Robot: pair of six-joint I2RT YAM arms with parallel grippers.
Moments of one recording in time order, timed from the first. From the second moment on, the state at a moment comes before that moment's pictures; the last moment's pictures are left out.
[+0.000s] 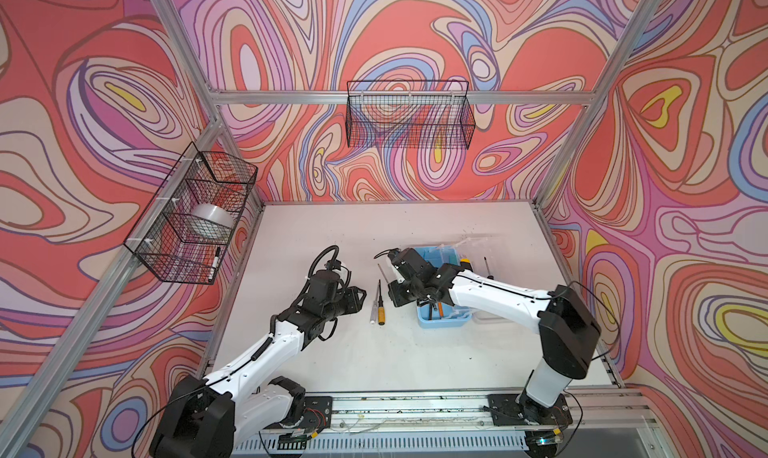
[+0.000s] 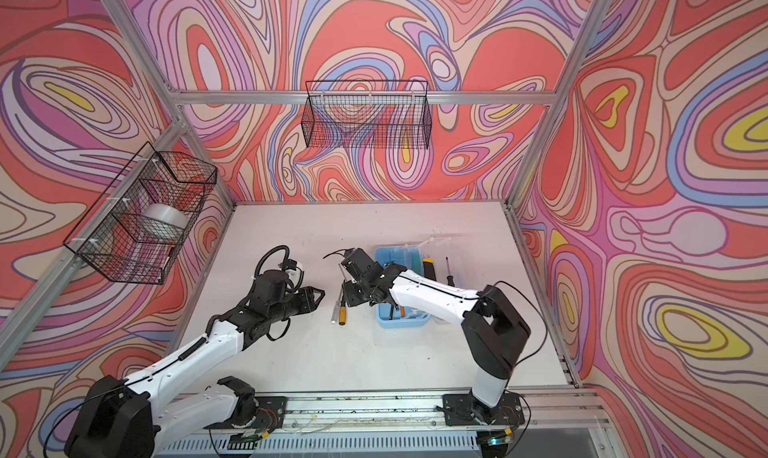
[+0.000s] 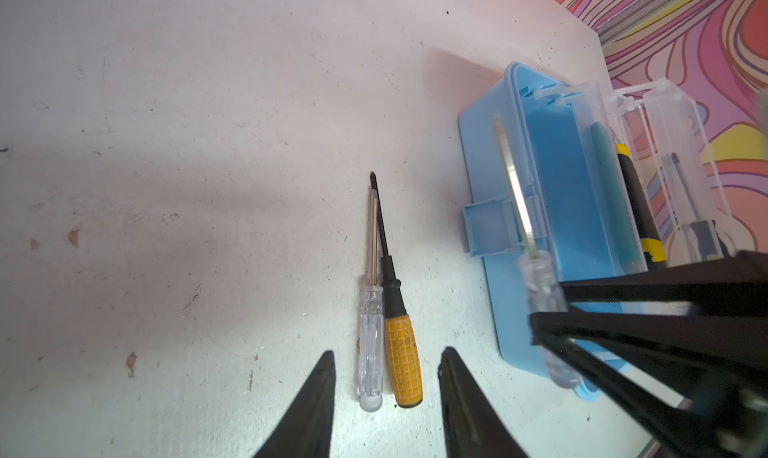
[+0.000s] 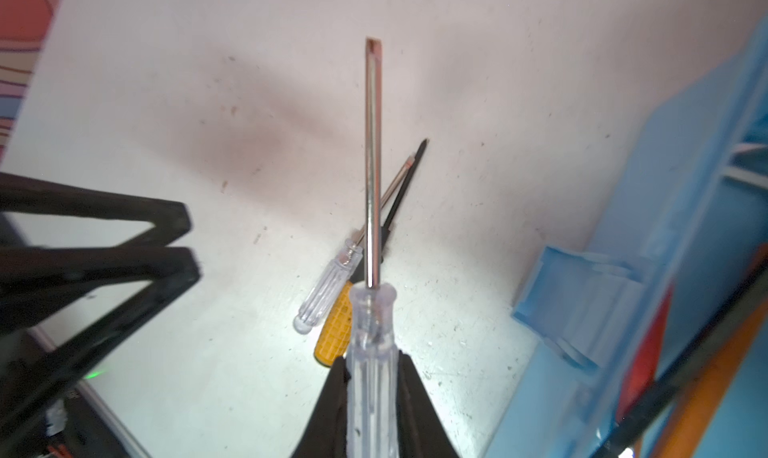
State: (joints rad) left arm -0.43 1.08 0.54 -0.15 0.17 -0.61; right arm 0.85 1.67 1.27 -0.51 -0.02 0.44
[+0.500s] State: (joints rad) left arm -0.43 1.05 0.54 -0.16 0.16 -0.61; right arm 0.61 1.23 1.24 -0.81 0.29 0.33
